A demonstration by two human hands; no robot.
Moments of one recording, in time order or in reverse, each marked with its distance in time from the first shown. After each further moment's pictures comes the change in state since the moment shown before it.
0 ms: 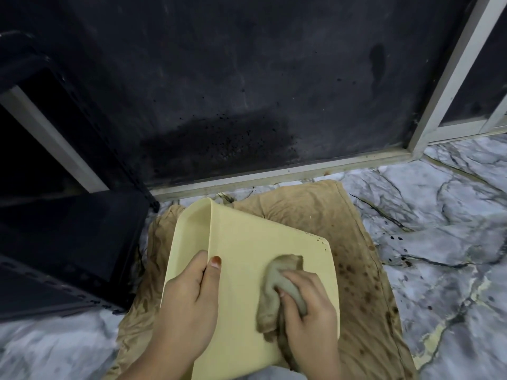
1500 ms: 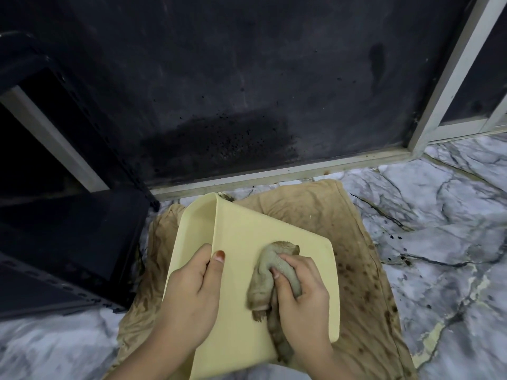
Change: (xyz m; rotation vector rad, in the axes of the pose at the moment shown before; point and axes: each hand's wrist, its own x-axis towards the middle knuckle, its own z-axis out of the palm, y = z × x) left_hand 0.006 0.004 0.000 -0.024 -0.071 -0.004; right_hand 0.015 -0.013 0.009 0.160 0.022 0.097
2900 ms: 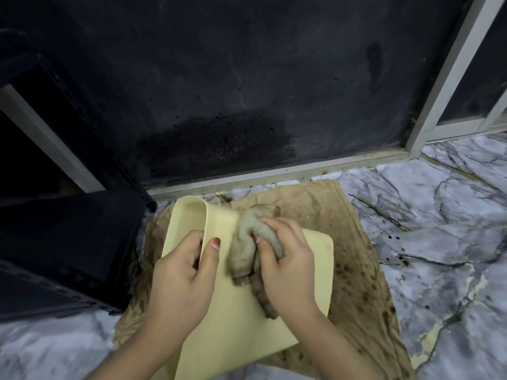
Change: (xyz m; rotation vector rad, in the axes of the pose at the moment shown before) left_hand 0.012 0.005 -0.001 0.100 0.172 0.121; right_hand 0.041 -0.036 0.013 -0.046 -0.045 -0.159
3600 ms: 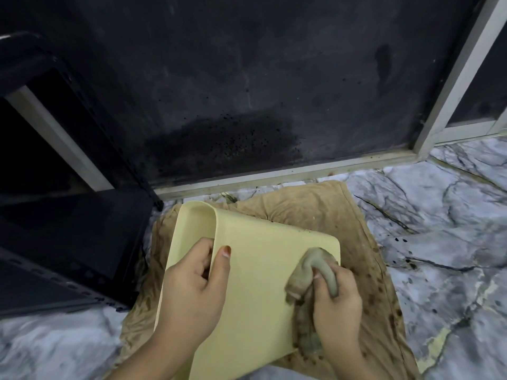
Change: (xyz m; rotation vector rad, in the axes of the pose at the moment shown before) left_hand -0.011 0.005 0.001 -0.034 0.016 -0.018; right_hand -0.041 0.053 -0.037 -0.080 0.240 0.415
